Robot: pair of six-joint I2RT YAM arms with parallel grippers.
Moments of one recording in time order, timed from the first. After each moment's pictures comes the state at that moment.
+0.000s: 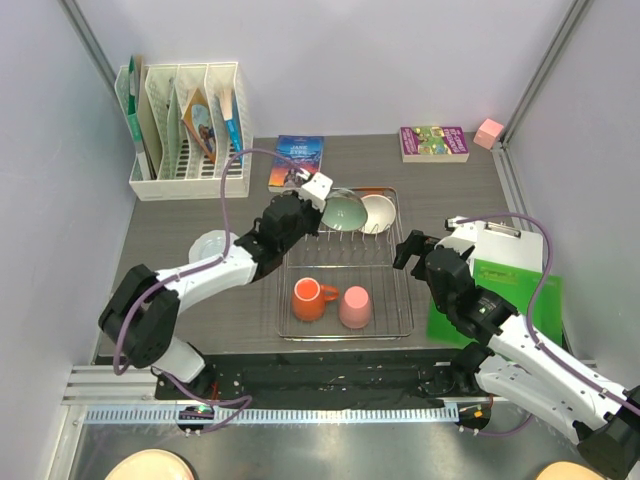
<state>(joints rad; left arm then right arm) -0.70 1.53 0.93 0.37 -0.14 0.08 0.69 0.71 0.54 -0.28 0.61 0.60</state>
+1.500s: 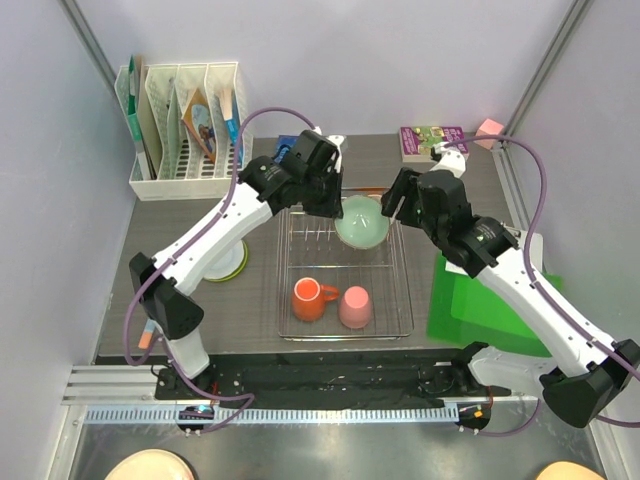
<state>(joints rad) -0.77 1.76 1.91 -0.97 0.05 -0.48 0.58 1.12 1.20 -0.56 0.38 0.61</state>
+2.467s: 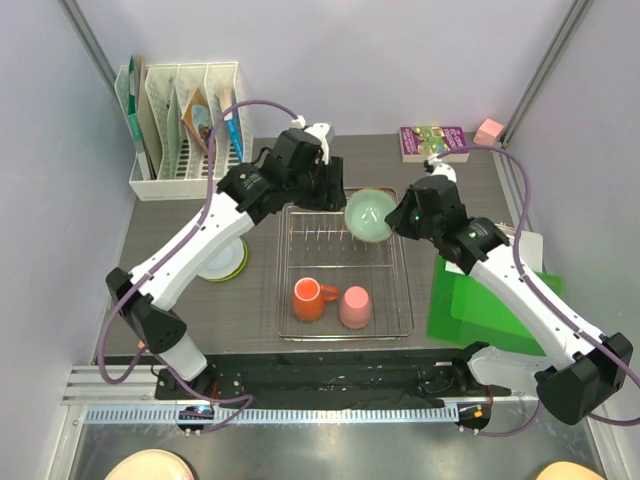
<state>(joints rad) -0.76 1.65 1.82 -0.85 -0.02 -0.48 0.54 1.15 1.12 -0.57 0.17 0.67</state>
